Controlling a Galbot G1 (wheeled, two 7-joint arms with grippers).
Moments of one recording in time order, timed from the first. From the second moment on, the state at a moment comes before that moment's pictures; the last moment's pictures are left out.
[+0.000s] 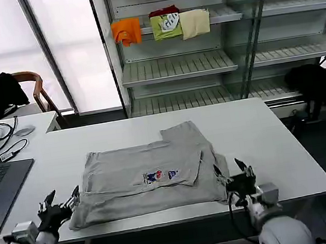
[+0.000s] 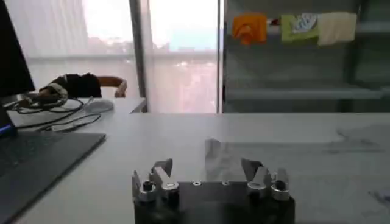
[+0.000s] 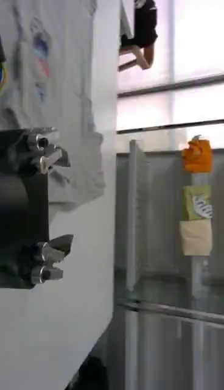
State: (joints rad) left arm 1.30 -1.27 -0.80 -2.05 -0.35 0.58 0.04; right arm -1.09 1.40 0.40 2.00 0.19 -0.58 0.04
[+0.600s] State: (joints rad) left arm 0.75 -1.25 -0.60 -1.46 -0.25 0.58 0.09; right arm -0.51 1.55 0.38 1.23 0.11 -0.53 -0.04
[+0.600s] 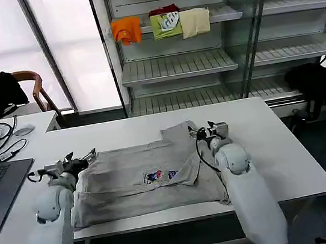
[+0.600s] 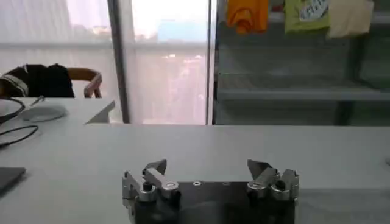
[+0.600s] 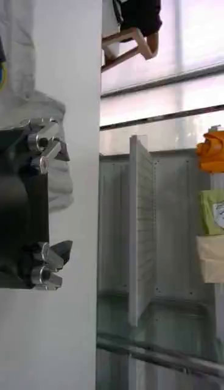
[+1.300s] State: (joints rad) left arm 0.64 -1.25 -0.56 -1.24 -0.13 0.58 0.17; right arm -0.36 1.60 0.38 0.93 0.08 -0.48 -0.04
